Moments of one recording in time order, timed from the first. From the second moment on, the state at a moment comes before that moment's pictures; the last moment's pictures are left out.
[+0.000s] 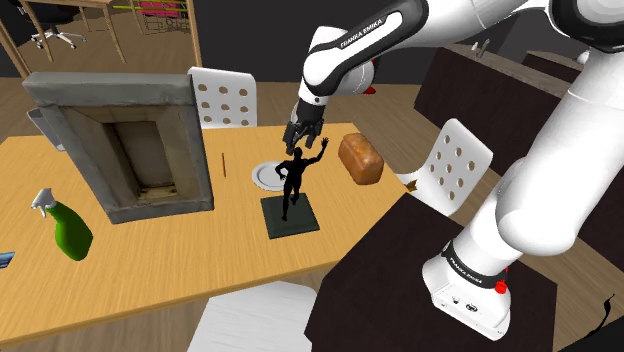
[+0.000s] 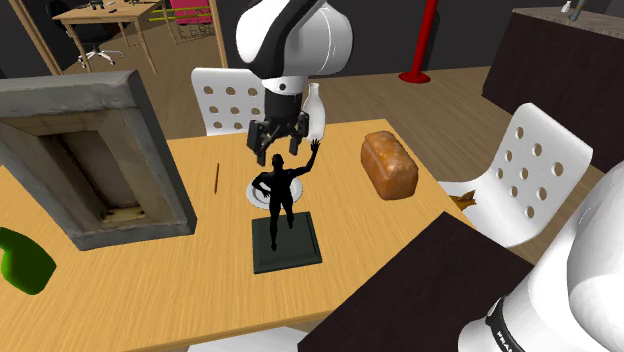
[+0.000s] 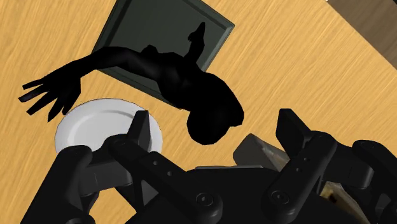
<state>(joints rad) 0.08 0.10 0.01 -2.25 0.25 2.37 -0.15</state>
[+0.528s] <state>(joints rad) 0.08 0.12 0.01 -2.26 0.26 2.40 -0.16</state>
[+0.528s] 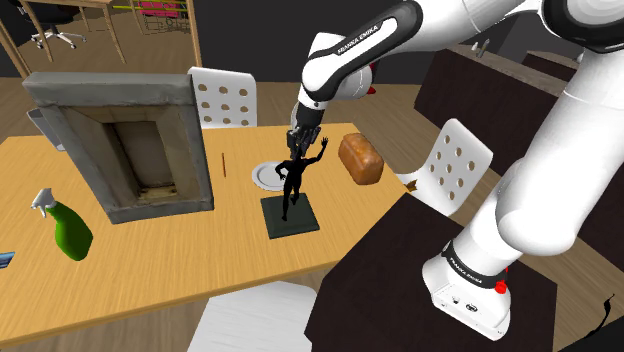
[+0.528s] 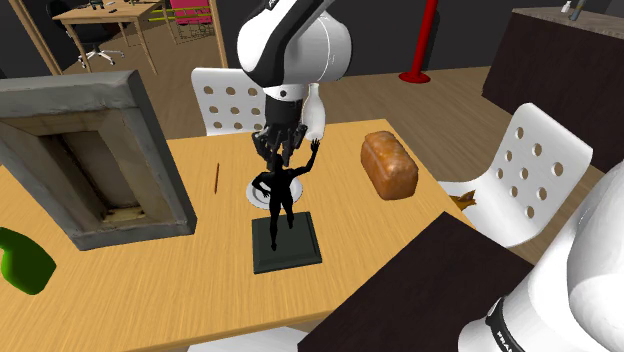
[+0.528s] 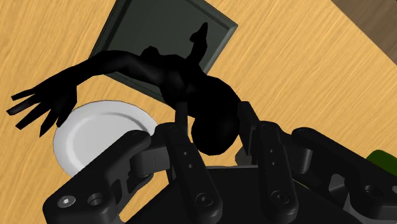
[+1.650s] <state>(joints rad) 0.08 0.03 0.00 -2.21 0.23 2.27 -0.12</state>
